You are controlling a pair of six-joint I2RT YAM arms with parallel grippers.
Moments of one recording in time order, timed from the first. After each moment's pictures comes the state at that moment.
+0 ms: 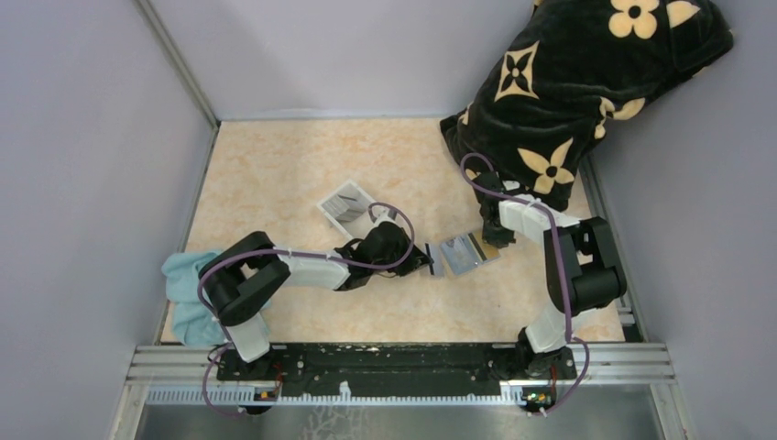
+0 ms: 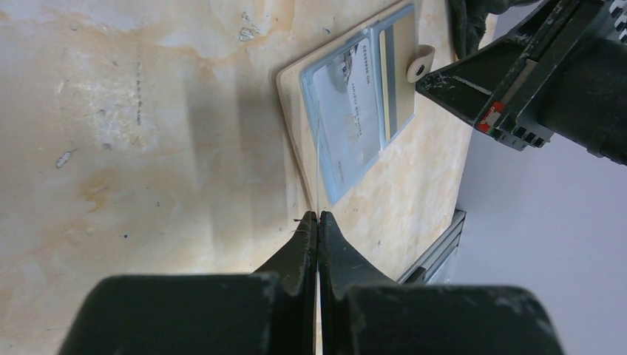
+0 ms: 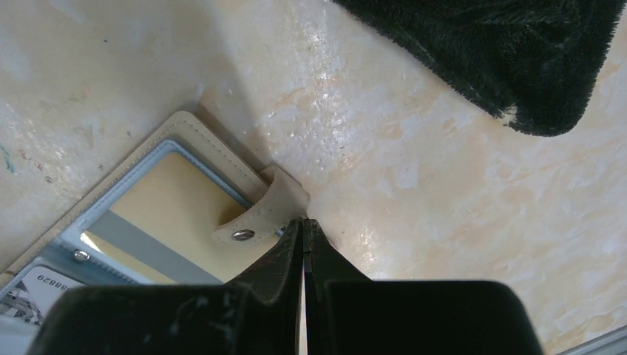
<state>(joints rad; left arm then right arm) -0.97 1.76 0.79 0.41 -0.06 -1.25 0.28 1.64 0.96 -0.63 0.40 0.45</state>
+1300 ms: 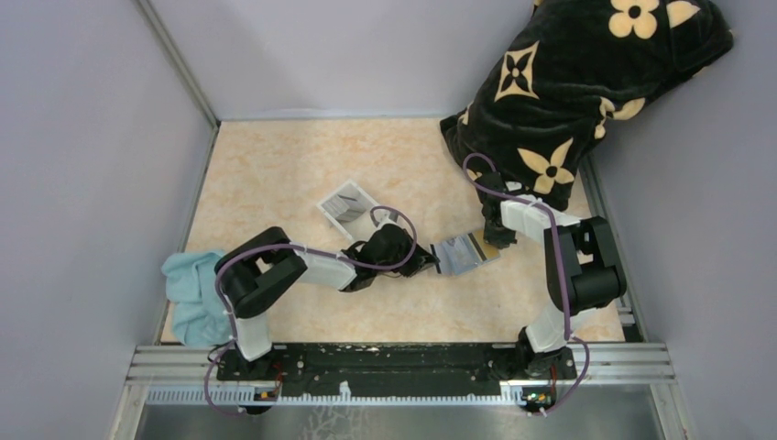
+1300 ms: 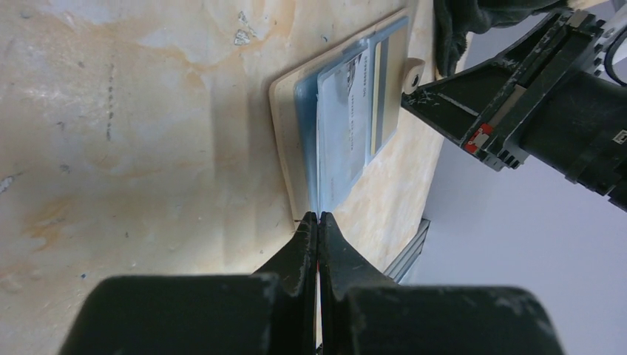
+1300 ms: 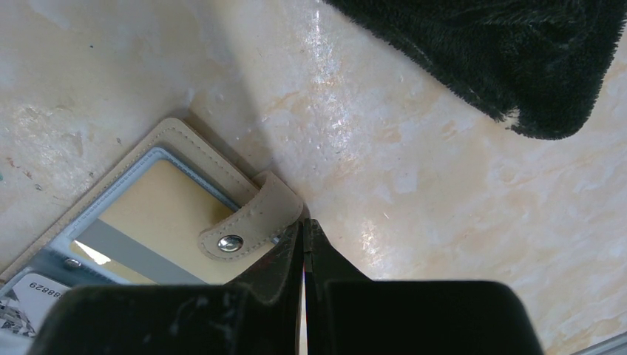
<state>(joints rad) -0.97 1.85 0.81 0.52 -0.03 -1.37 0.26 1.65 0.95 -0.61 0.38 0.45</state>
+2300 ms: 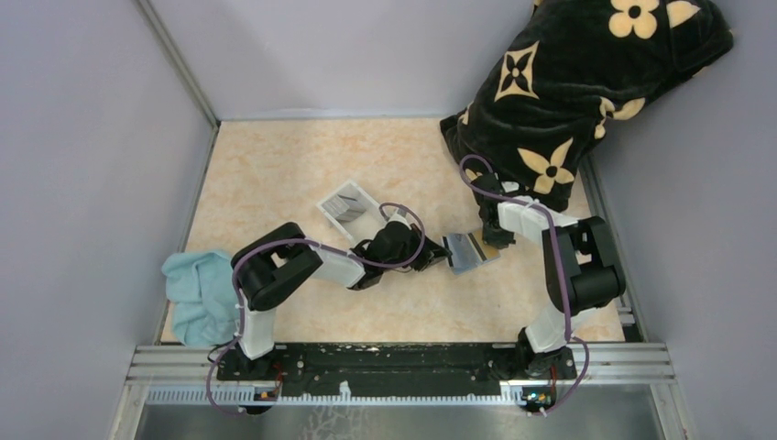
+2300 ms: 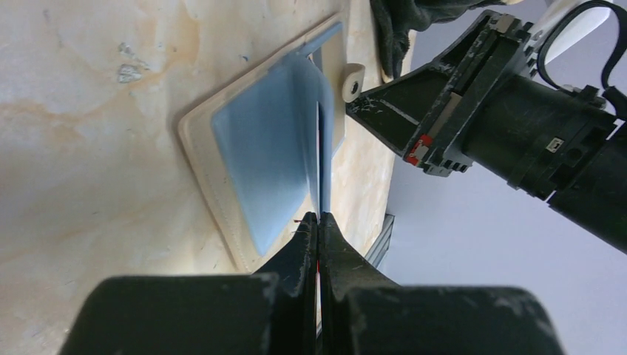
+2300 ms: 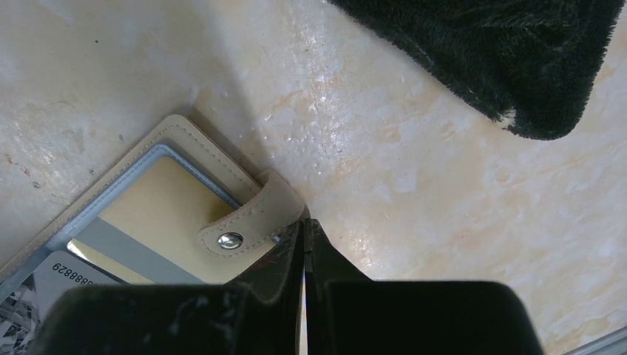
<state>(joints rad) -0.97 1.95 0.85 0.71 0.01 -1.39 0.29 1.65 0.94 -0.60 0.40 0.45</state>
